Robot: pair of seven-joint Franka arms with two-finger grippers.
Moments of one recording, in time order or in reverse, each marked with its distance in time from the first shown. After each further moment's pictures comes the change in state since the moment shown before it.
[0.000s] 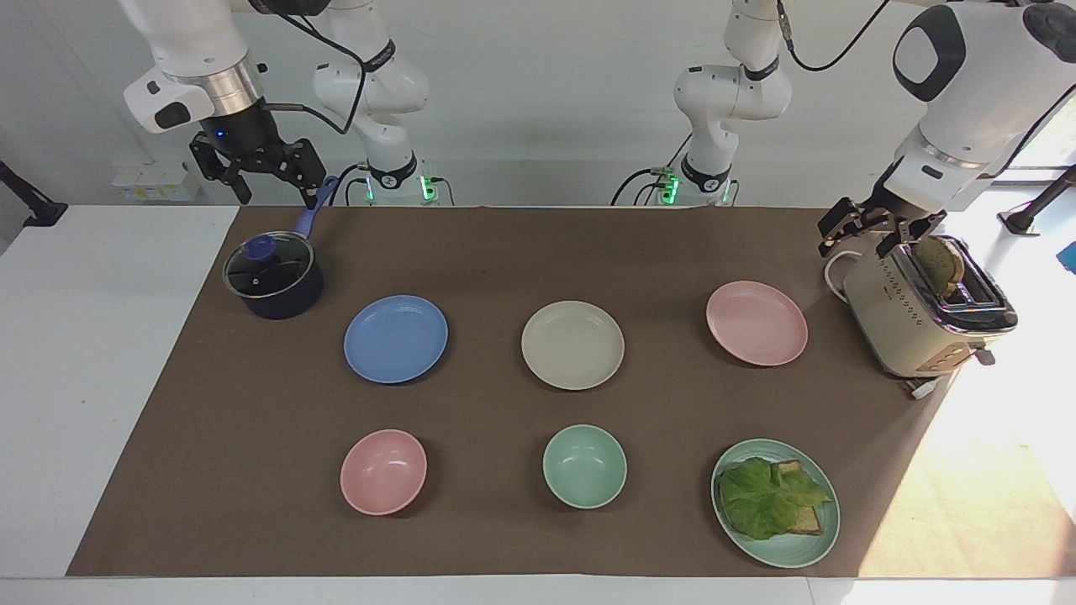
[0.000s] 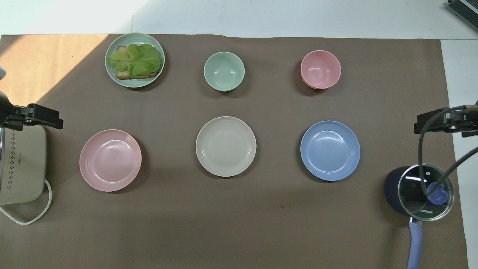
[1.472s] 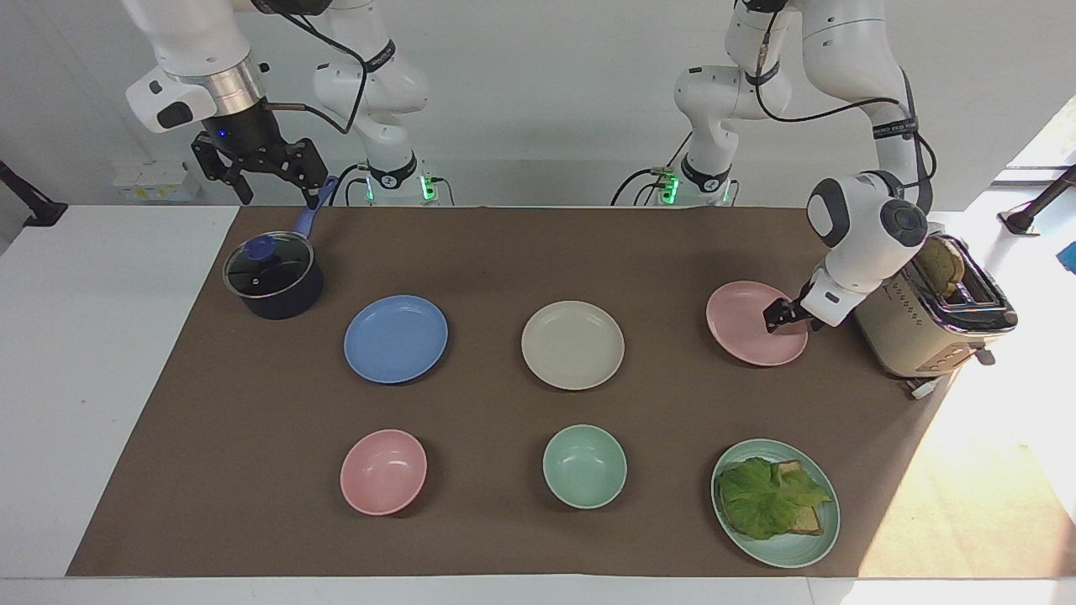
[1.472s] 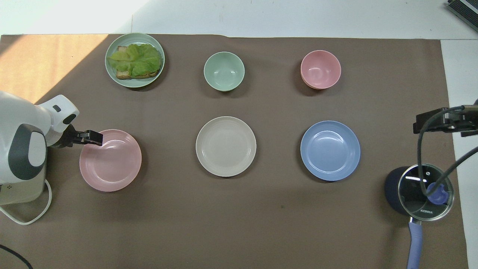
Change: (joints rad) left arm 0.041 0.111 0.013 -0.518 0.000 0.584 0.049; right arm -0.003 0.000 0.002 -0.002 0.000 0.000 0.000
